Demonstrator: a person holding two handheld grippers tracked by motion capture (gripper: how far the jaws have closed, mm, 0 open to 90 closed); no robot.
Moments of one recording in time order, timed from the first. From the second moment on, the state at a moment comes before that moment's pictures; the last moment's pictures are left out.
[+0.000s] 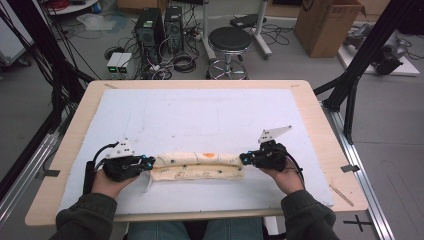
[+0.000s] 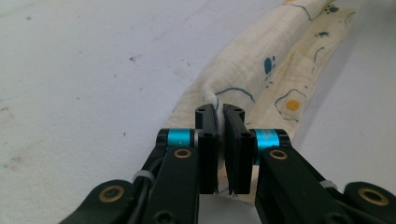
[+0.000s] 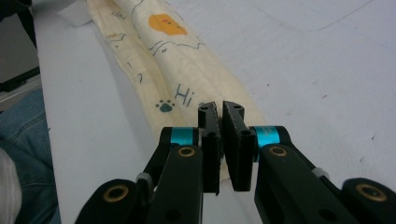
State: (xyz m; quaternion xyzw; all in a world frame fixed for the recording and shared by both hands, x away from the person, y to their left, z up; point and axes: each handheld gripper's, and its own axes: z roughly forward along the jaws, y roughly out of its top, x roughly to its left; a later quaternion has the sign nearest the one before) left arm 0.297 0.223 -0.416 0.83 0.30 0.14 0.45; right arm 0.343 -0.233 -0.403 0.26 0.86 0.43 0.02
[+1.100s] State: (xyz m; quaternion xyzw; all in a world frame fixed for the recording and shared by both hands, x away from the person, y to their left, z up) left arm 0.273 0.226 -0.433 0.85 0.29 0.13 0.42; right arm 0.324 -0.234 -0.429 0.26 0.88 0.40 0.01
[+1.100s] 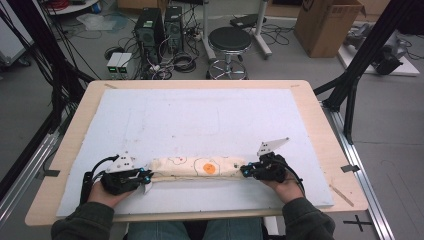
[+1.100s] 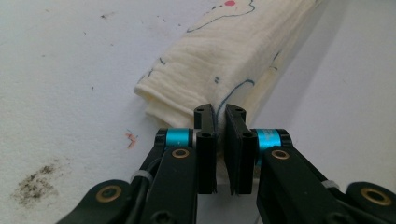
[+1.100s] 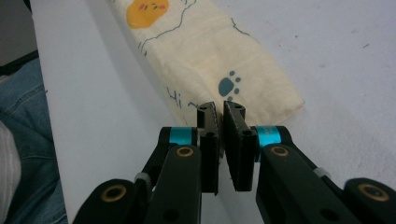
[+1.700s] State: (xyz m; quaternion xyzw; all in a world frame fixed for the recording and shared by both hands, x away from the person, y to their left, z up) left arm 0.270 0.228 -0.436 0.85 0.29 0.12 0.42; right arm 0.323 -0.238 -0.436 0.27 0.87 0.41 0.01
